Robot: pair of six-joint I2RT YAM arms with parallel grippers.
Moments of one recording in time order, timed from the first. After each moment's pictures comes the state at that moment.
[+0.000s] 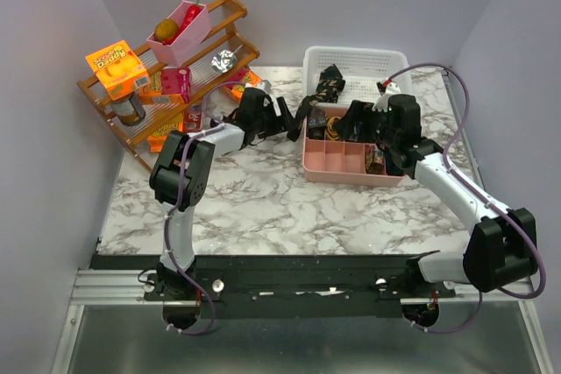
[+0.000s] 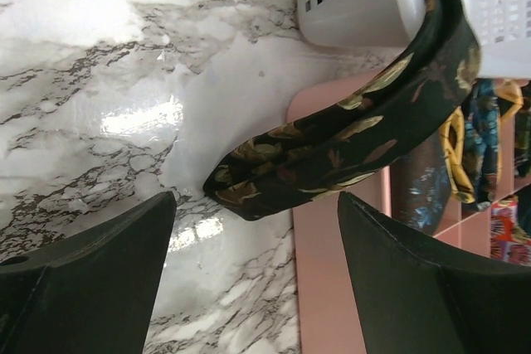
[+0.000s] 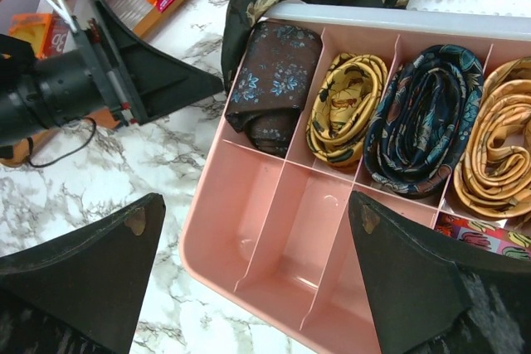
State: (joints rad) left arm -0.40 2.04 1.33 0.15 0.25 -0.66; right arm 0.31 1.34 0.96 -0.05 -0.20 0.38
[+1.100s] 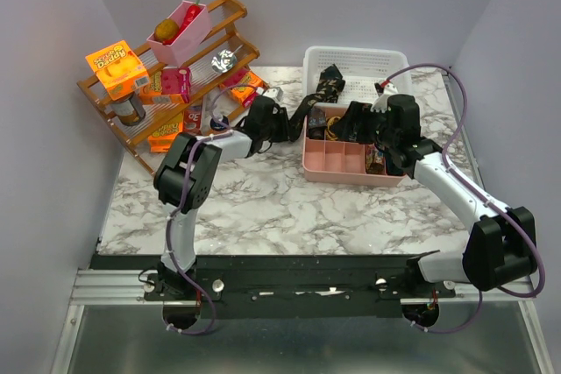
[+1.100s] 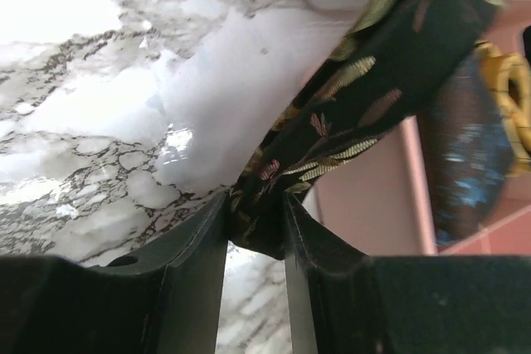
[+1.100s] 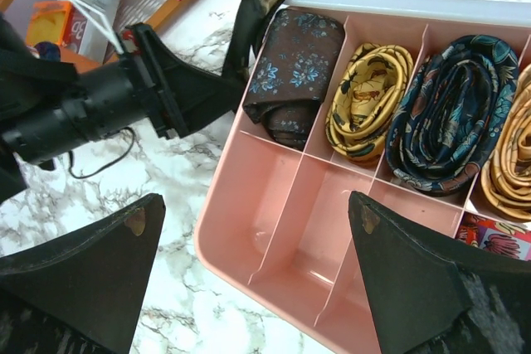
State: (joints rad) left arm -0.47 2.07 1.28 0.23 0.15 -0.49; right arm 0.31 1.34 0.96 -0.05 -0.25 0.40
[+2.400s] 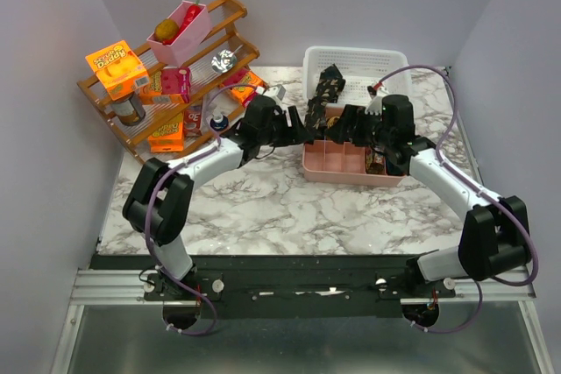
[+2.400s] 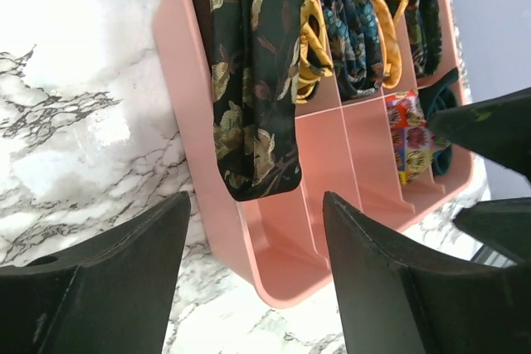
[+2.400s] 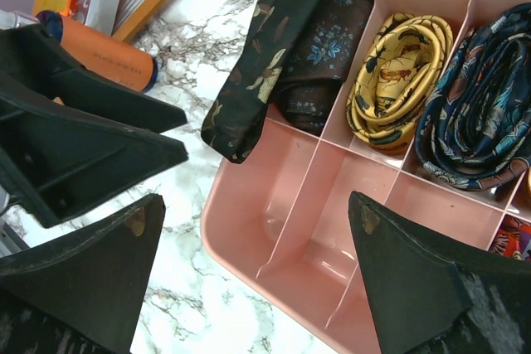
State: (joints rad) left arm -0.56 1.73 1.15 0.08 0.20 -0.63; right arm 0.31 1.40 0.96 -0.05 -0.33 0.41
